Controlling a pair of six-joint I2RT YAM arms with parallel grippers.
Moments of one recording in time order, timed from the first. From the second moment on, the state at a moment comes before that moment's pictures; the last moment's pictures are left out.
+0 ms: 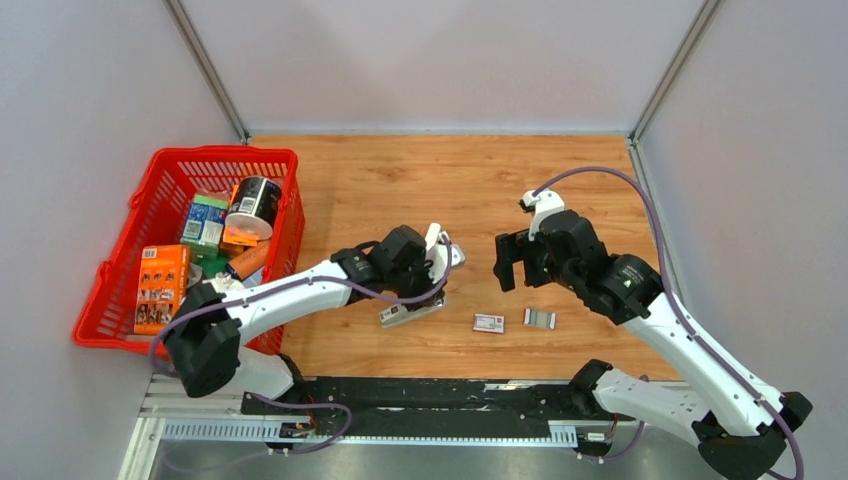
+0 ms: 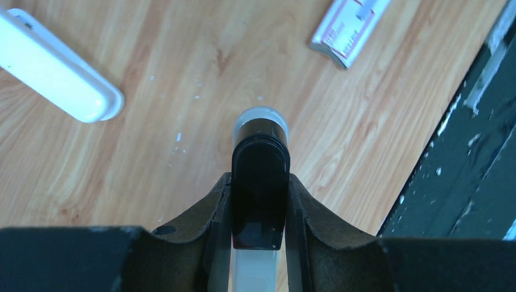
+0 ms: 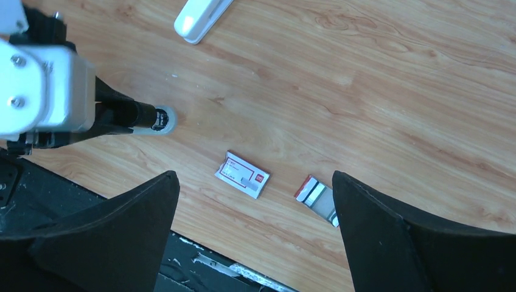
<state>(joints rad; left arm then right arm) -0.89 1.42 0.99 -0.44 0.21 0.12 0.73 0.94 1.11 -0.87 0.19 0.30</state>
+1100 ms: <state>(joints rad) -0.98 1.22 0.81 -0.18 0.62 0.34 0.83 0.69 0.82 -0.63 -0.28 0.15</state>
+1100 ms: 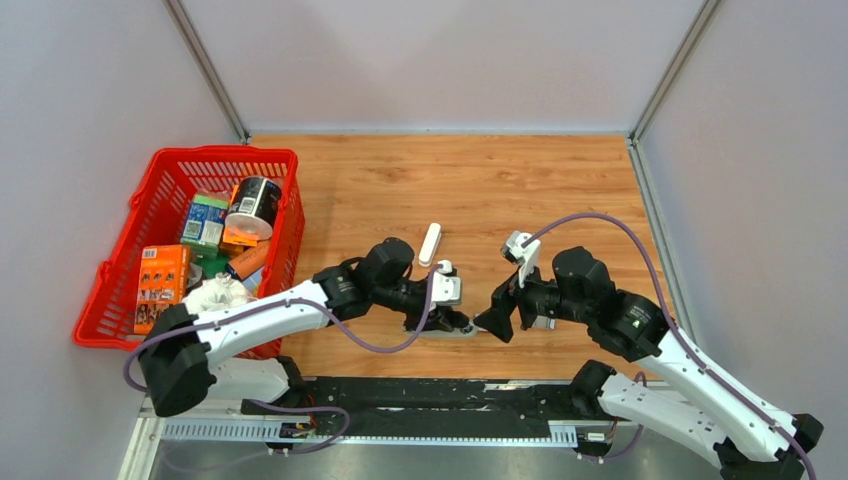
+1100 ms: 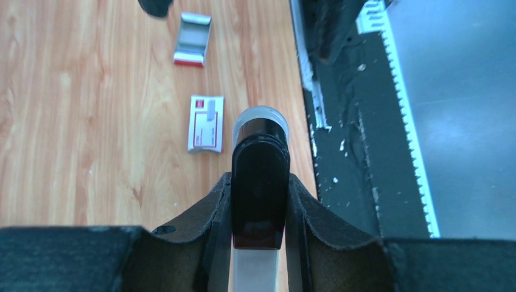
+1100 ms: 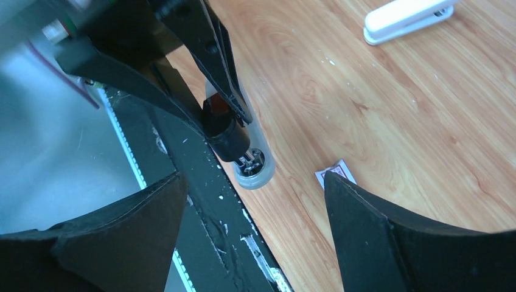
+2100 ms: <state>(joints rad) -0.98 1.01 0.91 -0.27 0.67 0.12 1.05 0.83 1.02 -0.71 -0.32 -0.11</state>
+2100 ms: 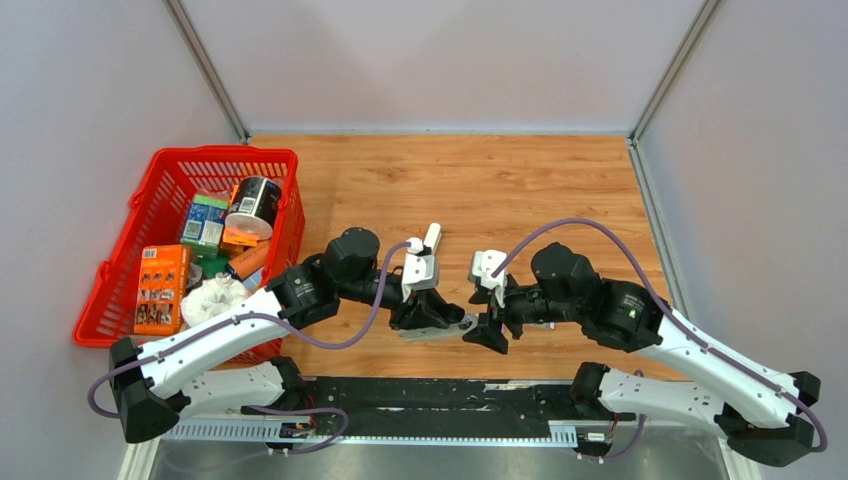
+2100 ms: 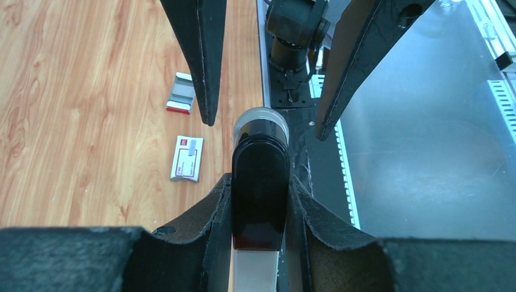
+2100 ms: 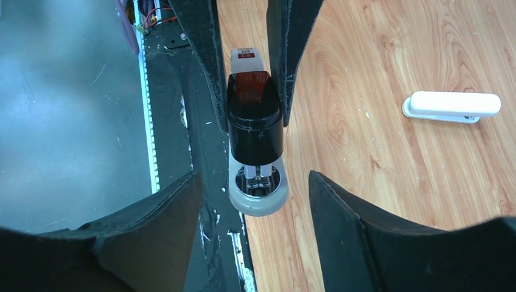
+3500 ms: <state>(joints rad) -0.98 0.80 0.82 -0.09 0.59 -0.04 1.14 0.71 0.79 -0.46 -0.25 0.02</state>
